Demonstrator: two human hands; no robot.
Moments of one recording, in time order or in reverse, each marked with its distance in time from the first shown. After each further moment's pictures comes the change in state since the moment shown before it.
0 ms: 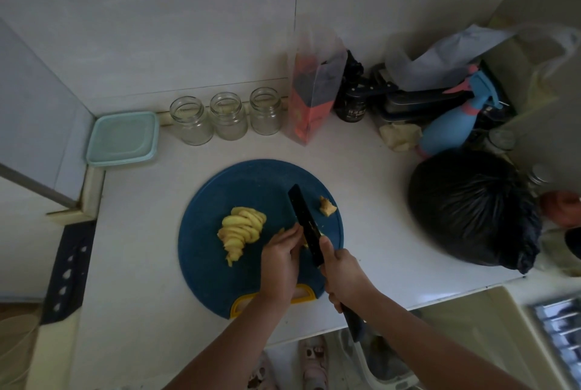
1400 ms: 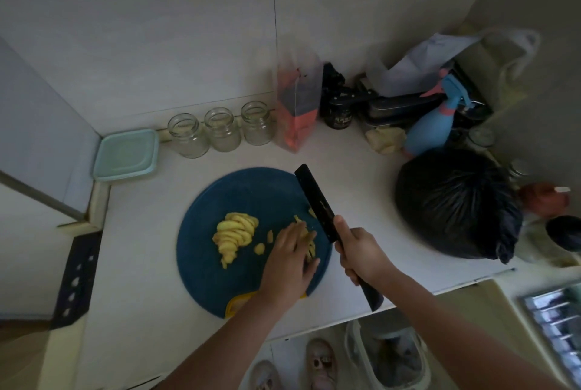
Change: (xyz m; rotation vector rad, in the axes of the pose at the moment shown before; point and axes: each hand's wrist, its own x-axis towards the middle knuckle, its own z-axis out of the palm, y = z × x) left_hand -0.009 0.011 0.004 0.347 -0.265 0.245; right_hand -0.007 0.004 -0.057 0.150 0.031 -0.205
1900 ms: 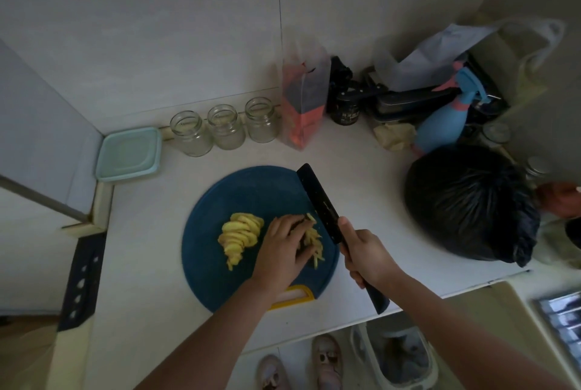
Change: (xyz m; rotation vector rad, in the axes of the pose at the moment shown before) left_hand 0.022 -0.030 -0.012 -0.042 0.031 0.078; right_hand 0.006 0.000 0.006 0.020 -0.022 0.003
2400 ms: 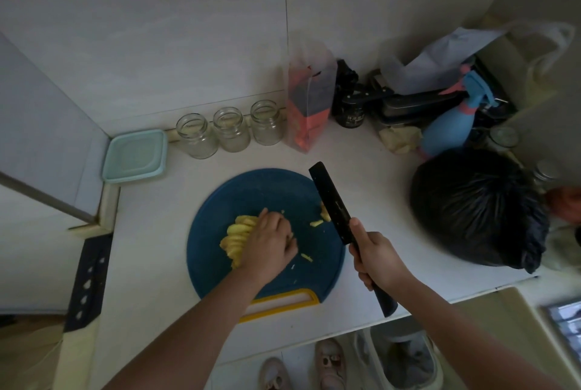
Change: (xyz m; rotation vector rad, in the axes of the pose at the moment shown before) left_hand 0.007 -0.029 -0.020 0.228 -0.040 0.001; right_hand 0.000 0.002 -0.005 0.007 0.028 -0.012
